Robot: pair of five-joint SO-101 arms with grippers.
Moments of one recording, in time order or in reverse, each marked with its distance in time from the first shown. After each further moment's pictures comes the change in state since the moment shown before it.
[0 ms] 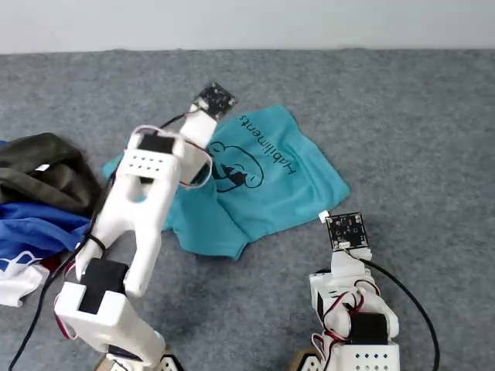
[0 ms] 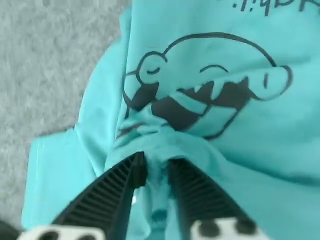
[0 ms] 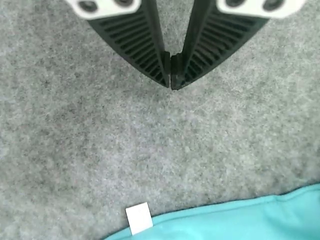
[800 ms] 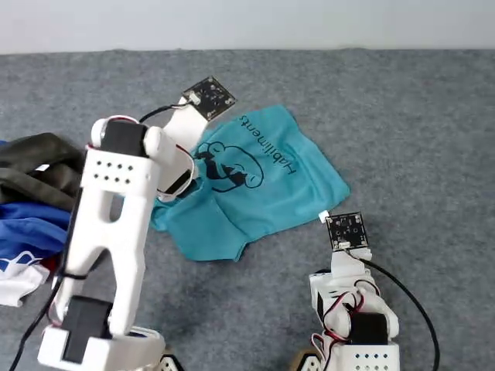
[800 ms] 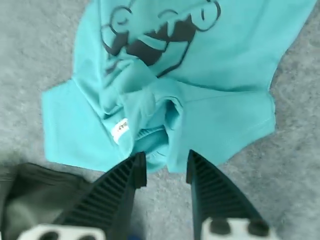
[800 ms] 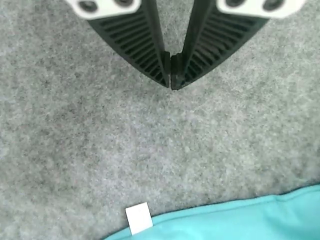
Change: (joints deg) left arm 0.1 -16.4 -9.4 29.7 -7.0; right arm 0.0 0.0 0.0 0.0 0.0
